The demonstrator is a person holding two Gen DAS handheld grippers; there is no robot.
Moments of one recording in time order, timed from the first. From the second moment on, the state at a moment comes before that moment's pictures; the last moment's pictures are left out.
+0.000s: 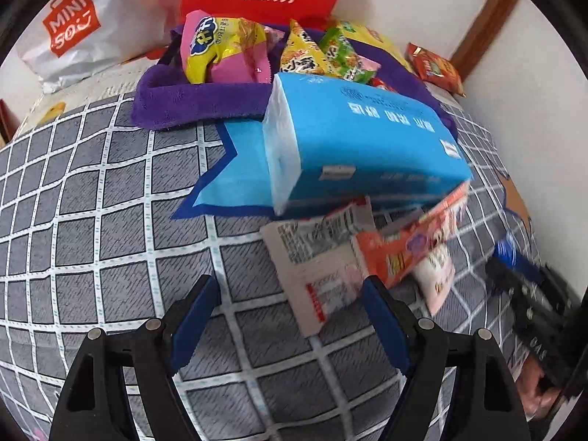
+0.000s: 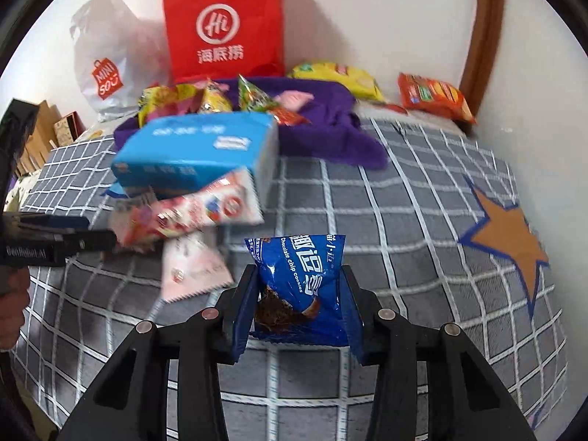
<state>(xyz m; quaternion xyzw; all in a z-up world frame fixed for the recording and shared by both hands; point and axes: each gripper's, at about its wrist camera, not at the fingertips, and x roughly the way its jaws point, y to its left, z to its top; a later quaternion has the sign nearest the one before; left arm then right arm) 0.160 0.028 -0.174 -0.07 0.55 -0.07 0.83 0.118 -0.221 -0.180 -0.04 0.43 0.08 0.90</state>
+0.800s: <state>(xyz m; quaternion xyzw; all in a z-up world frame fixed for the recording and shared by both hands) 0.134 0.018 -0.167 0.01 0.52 -0.03 0.85 0.123 -0.239 -0.197 0.00 0.41 0.12 0.90</state>
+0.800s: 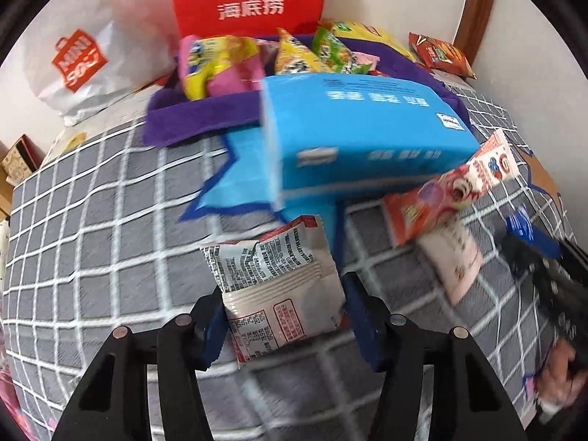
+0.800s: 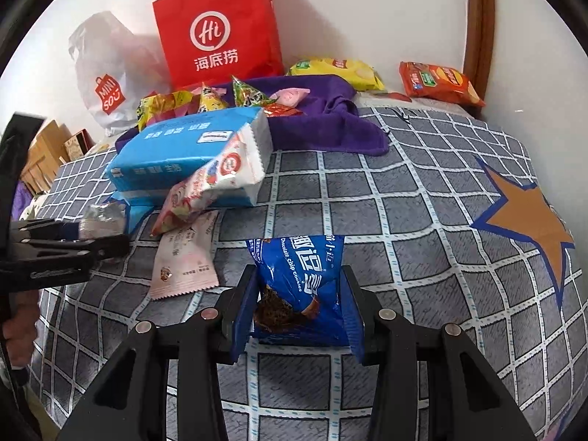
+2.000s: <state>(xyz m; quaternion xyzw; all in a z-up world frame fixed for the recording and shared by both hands) 0.104 0.052 -0.169 -0.05 0.46 -0.01 0.88 0.133 -0.227 -0.208 0.01 0.42 0.12 0.90</state>
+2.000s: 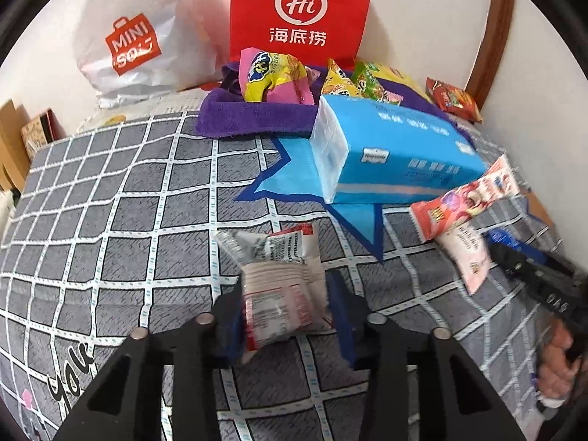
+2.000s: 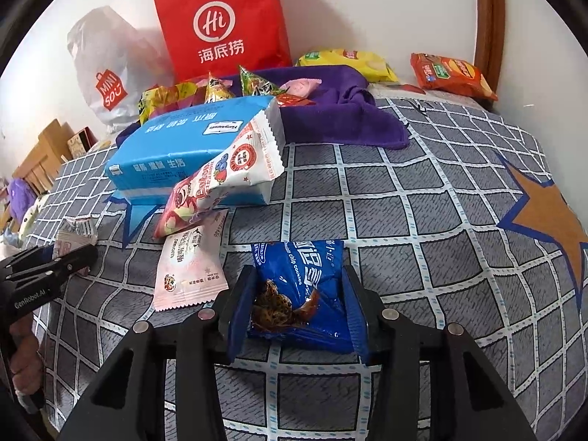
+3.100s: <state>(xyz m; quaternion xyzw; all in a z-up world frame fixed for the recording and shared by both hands) 0.214 0.068 -0.027 -0.08 0.43 -0.06 0.90 0.201 -0.164 -0.045 -0.02 0.32 0.12 0.94</state>
